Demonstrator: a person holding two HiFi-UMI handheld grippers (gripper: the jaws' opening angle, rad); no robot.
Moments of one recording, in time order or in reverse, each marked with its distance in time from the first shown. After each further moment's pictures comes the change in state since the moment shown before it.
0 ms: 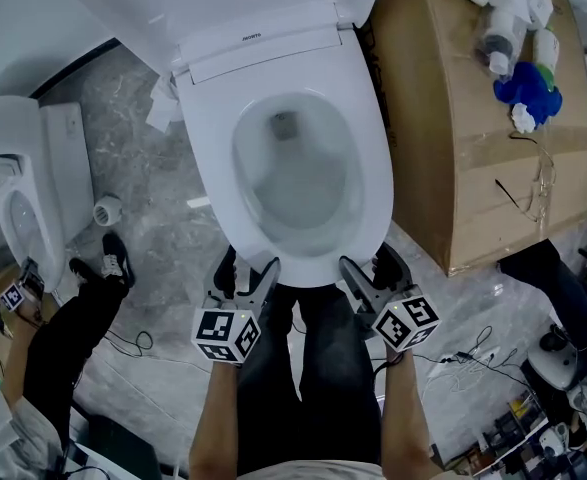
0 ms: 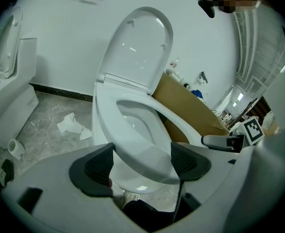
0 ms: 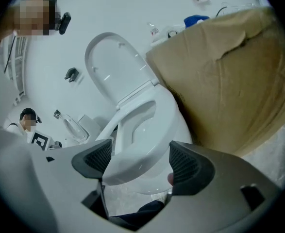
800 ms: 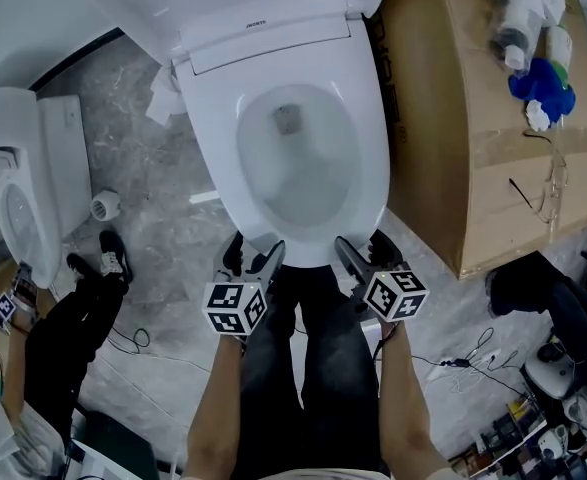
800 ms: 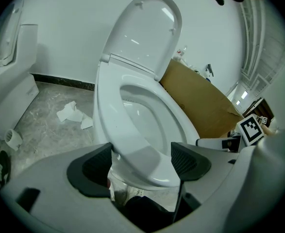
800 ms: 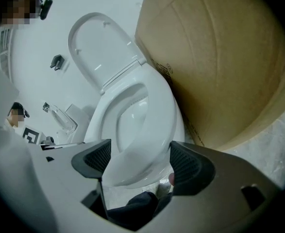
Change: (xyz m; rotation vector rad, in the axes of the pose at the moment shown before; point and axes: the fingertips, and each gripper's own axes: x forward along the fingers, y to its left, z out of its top) left arm 0.050 0.030 -0.054 -0.028 0.084 0.019; right arm 0.051 -0.054 -0.058 0.032 0.127 -0.090
